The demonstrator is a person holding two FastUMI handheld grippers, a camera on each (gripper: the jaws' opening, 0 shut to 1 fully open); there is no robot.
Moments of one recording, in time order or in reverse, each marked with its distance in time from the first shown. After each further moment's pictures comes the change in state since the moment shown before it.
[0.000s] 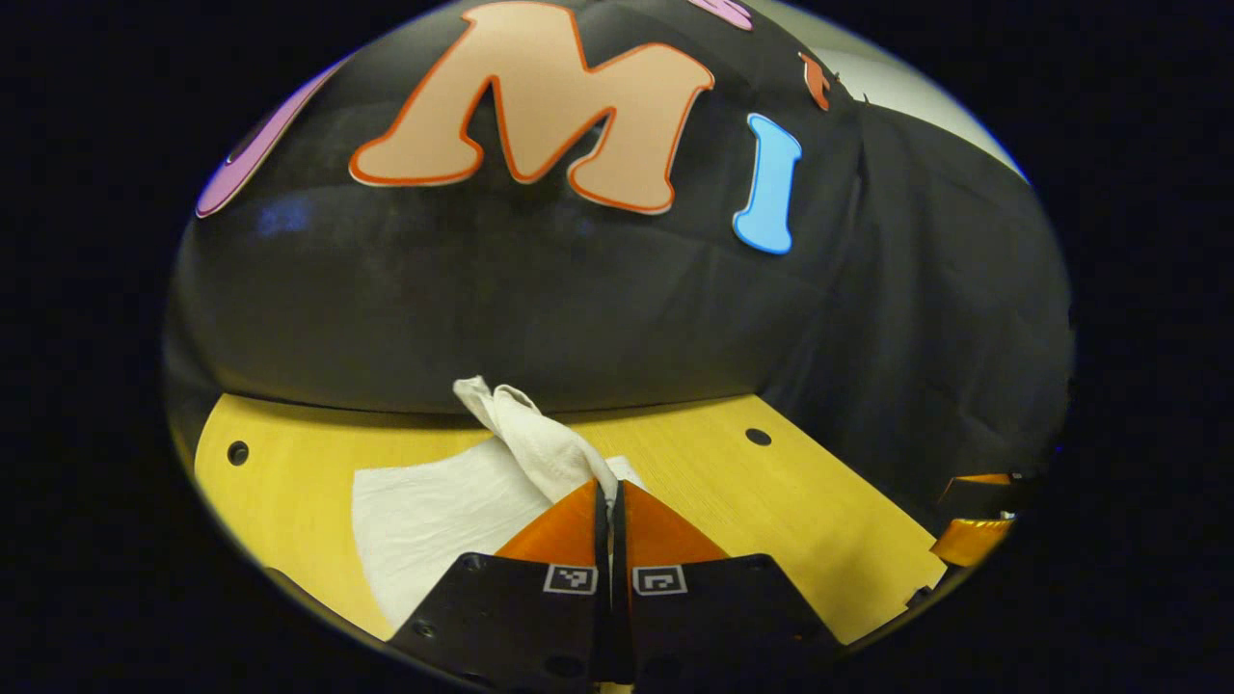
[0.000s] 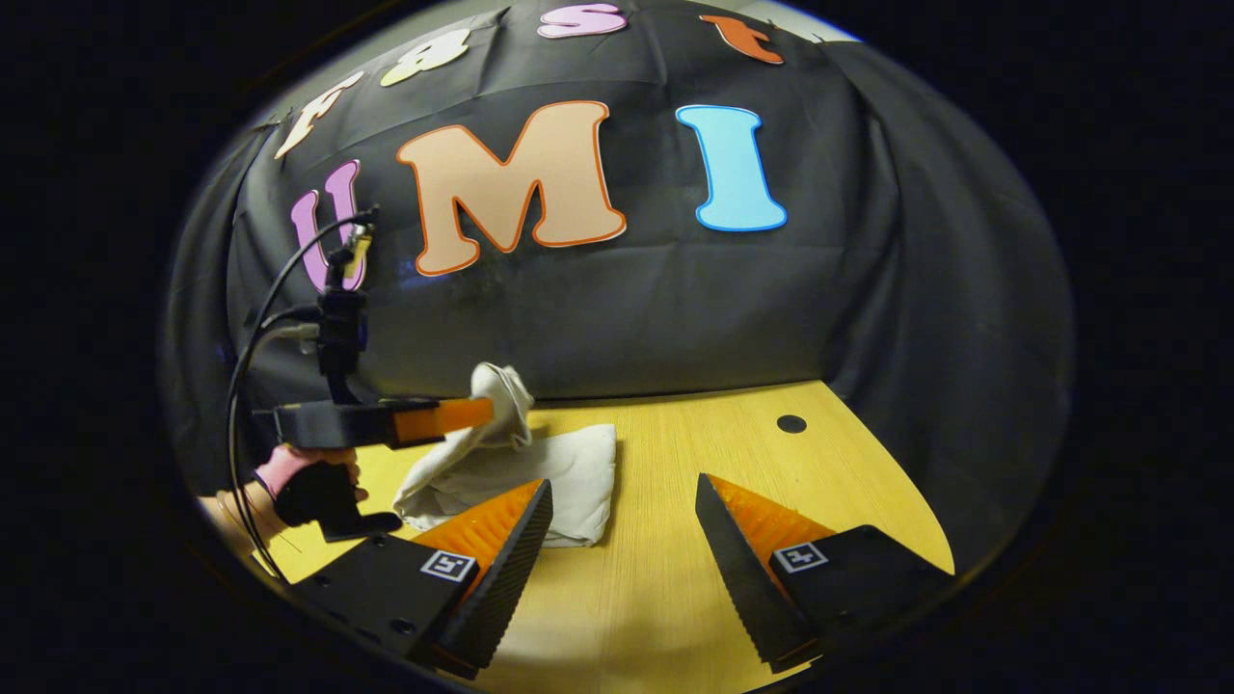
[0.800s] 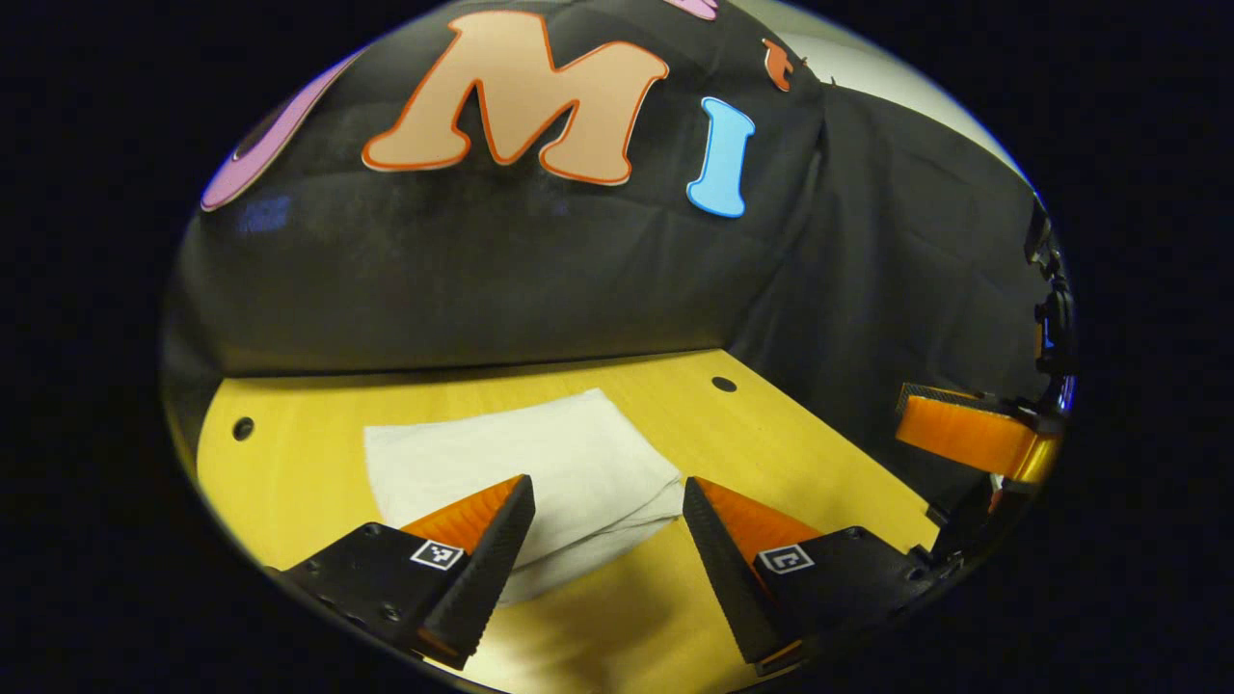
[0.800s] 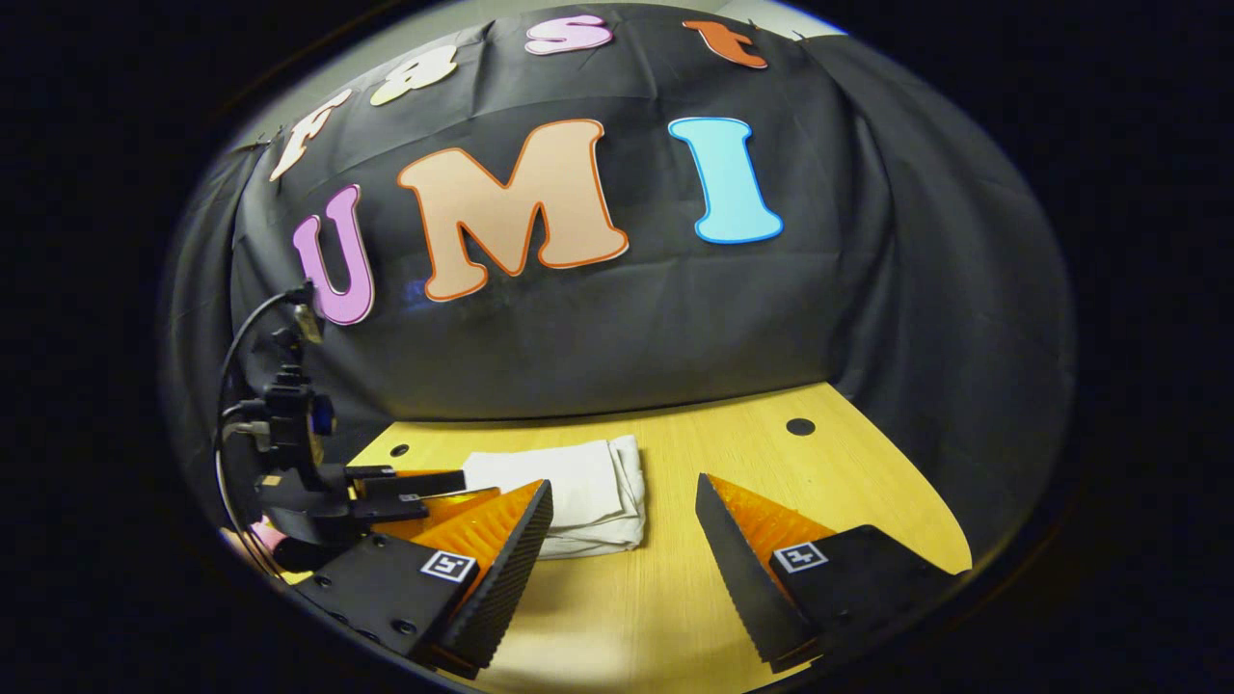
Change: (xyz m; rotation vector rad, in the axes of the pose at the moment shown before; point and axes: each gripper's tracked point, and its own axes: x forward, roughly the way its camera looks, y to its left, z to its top) left arm -0.092 -0.005 -0.024 0.073 0.035 -0.026; right arm -0.014 0.025 0.020 0.044 -0.057 0.023
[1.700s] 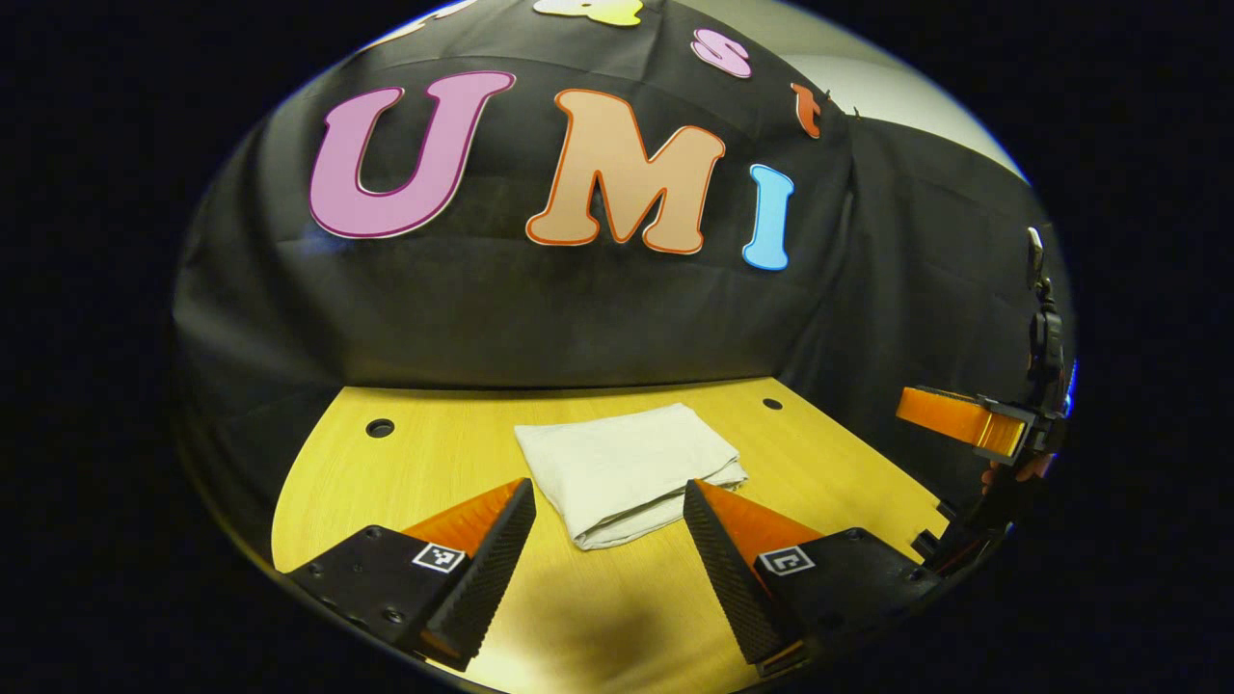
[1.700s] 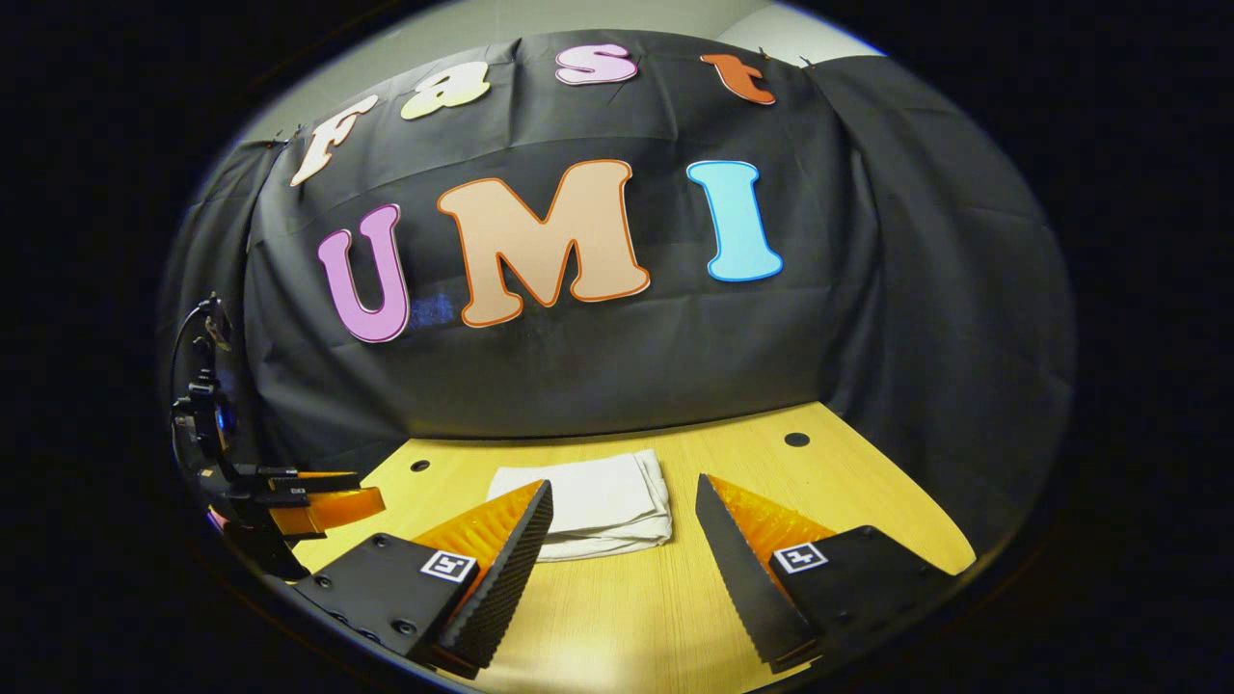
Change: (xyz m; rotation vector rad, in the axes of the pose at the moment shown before) left arm -0.154 0.068 0.000 -0.044 -0.102 0.155; right arm -0.068 0.045 0.009 -0.003 -0.074 -0.045
